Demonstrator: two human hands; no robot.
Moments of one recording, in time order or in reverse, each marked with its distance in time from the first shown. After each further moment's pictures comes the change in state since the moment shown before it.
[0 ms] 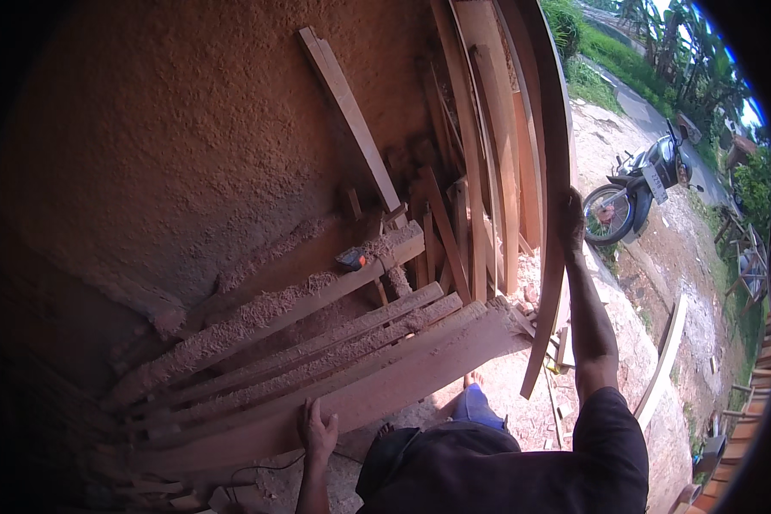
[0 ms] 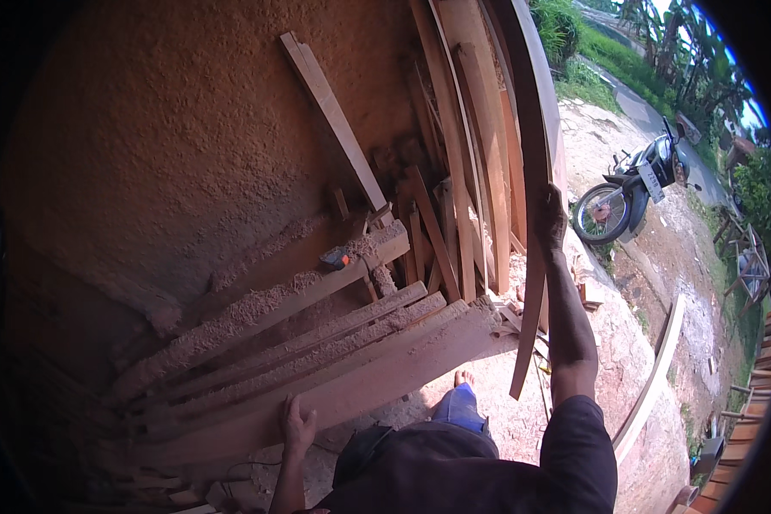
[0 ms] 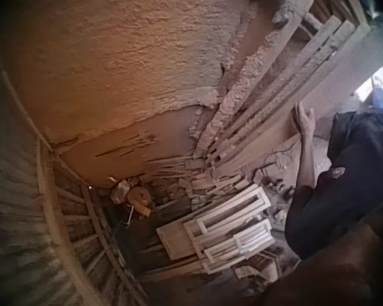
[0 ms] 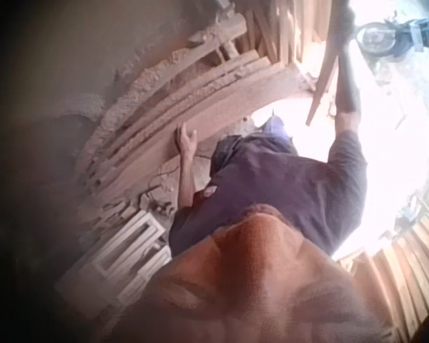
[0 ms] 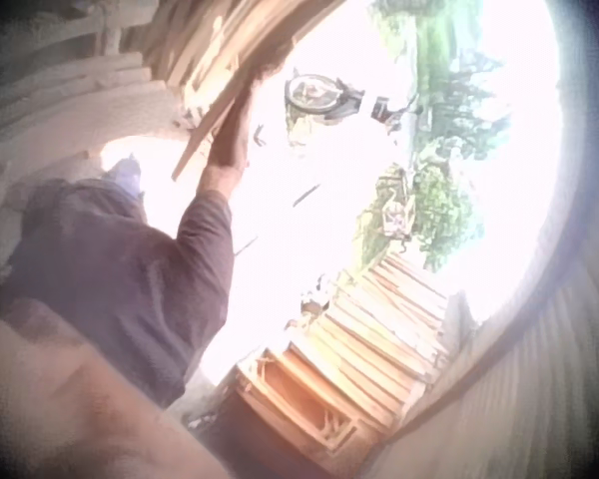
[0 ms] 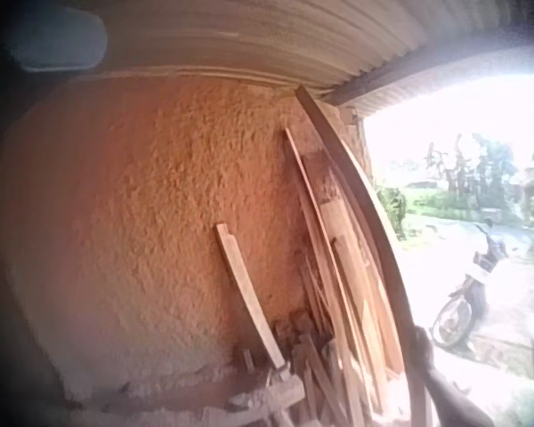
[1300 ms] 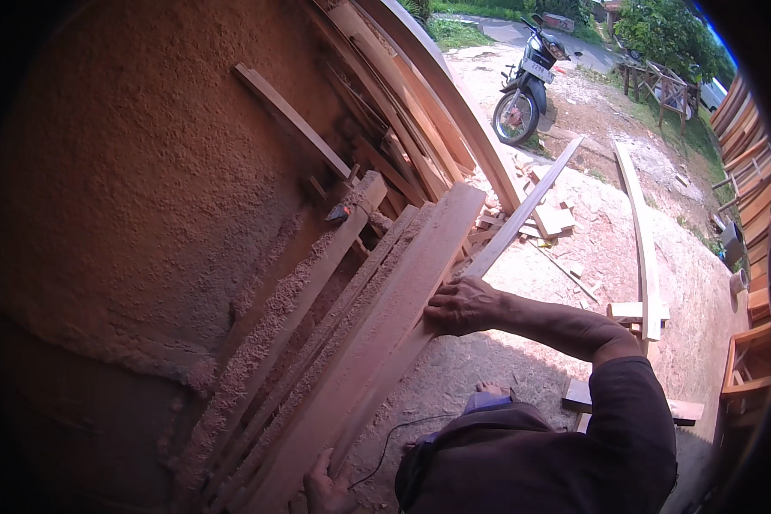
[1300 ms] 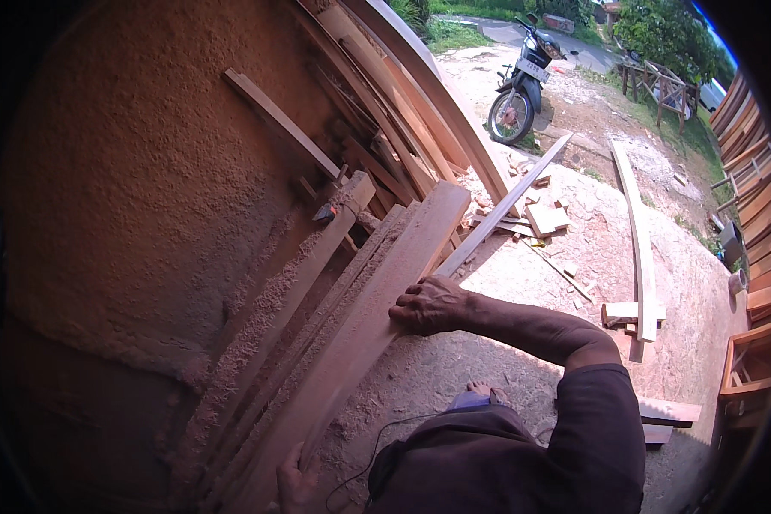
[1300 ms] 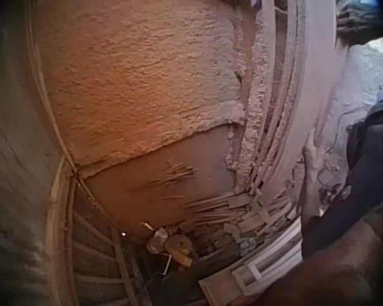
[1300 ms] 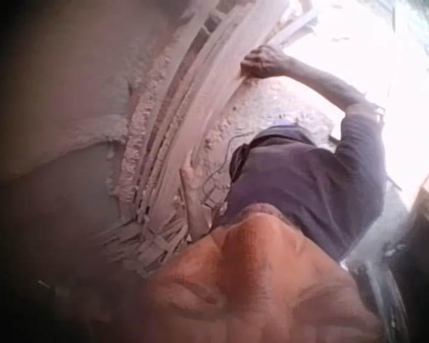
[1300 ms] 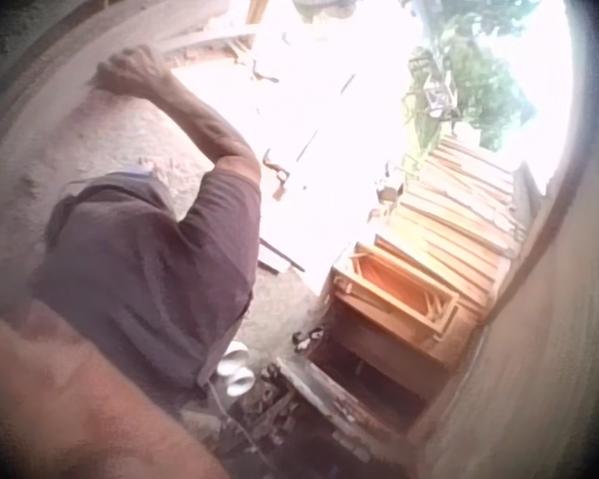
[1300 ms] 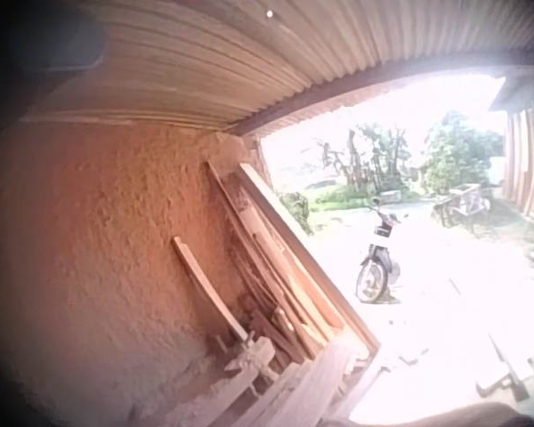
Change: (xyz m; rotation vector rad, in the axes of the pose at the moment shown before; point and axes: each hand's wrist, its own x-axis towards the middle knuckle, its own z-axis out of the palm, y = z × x) left_hand -0.163 -0.161 -0.308 -0.227 -0.378 0.256; right_hand -0.411 -0.452 -0.145 -0.066 -0.809 -0.755
